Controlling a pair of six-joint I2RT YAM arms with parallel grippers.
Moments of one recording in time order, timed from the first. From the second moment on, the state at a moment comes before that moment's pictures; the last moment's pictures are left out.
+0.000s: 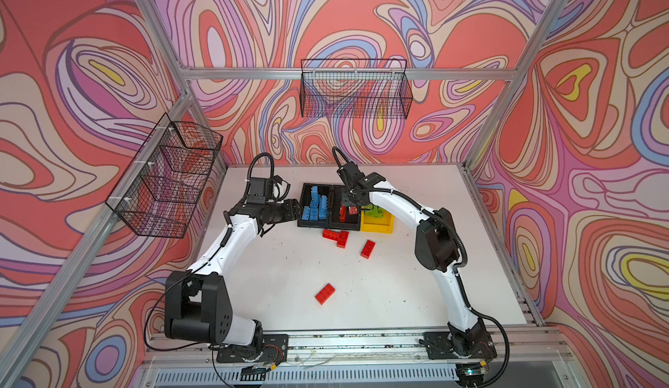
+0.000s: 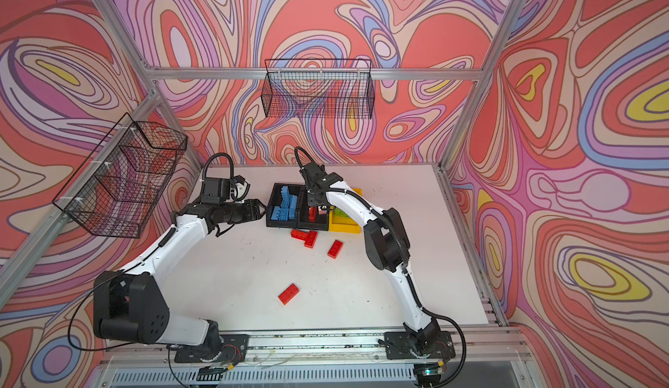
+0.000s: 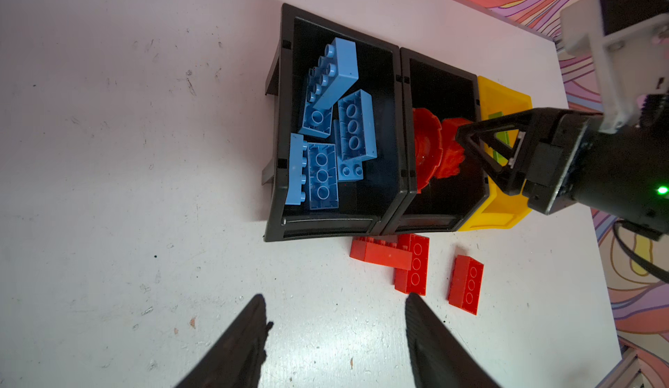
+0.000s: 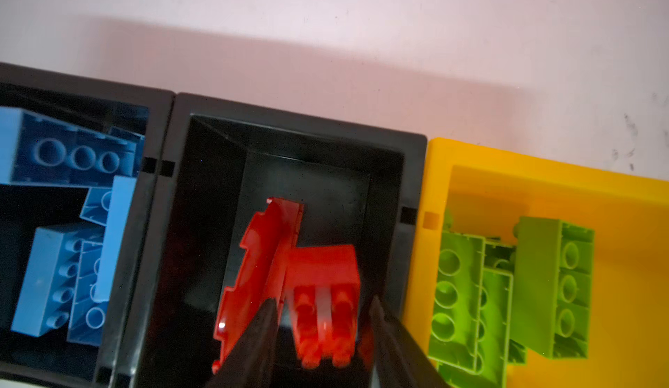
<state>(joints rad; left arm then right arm) -0.11 1.45 1.10 -0.51 0.35 -0.31 0.61 2.30 2.09 -0.84 0.24 0.46</state>
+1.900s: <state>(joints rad) -0.11 1.47 1.10 -0.51 0.35 -0.30 0.77 1.87 1.20 -0.58 0.13 1.02</state>
